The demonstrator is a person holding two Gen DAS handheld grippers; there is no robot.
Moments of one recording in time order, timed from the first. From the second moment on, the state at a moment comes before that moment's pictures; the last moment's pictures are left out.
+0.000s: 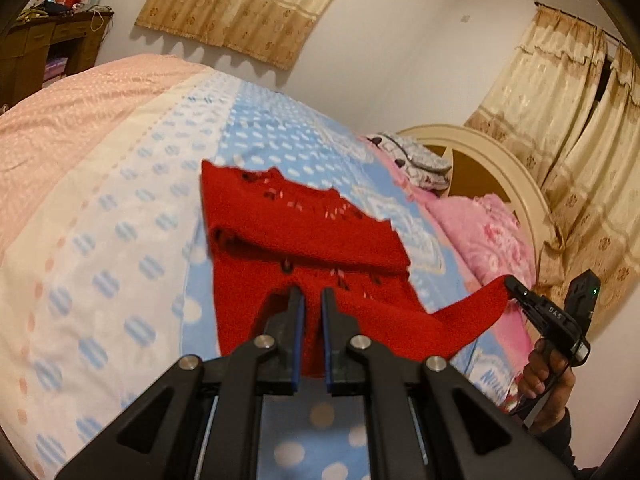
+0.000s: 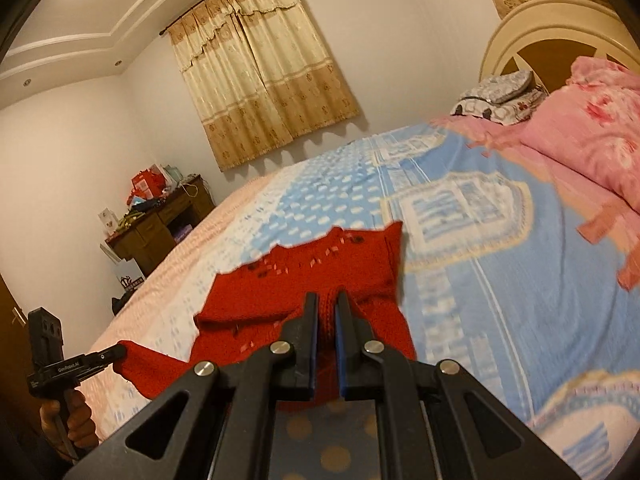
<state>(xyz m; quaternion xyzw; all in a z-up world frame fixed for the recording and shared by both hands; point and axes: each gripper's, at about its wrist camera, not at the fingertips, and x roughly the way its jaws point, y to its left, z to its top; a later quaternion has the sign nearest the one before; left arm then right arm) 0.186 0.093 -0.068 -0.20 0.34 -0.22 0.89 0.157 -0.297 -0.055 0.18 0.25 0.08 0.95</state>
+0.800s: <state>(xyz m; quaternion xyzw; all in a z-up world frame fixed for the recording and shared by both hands) 0.341 0.101 -0.049 -0.21 0.32 -0.19 0.90 0.316 -0.301 -0.023 0.16 0.25 0.07 0.95</state>
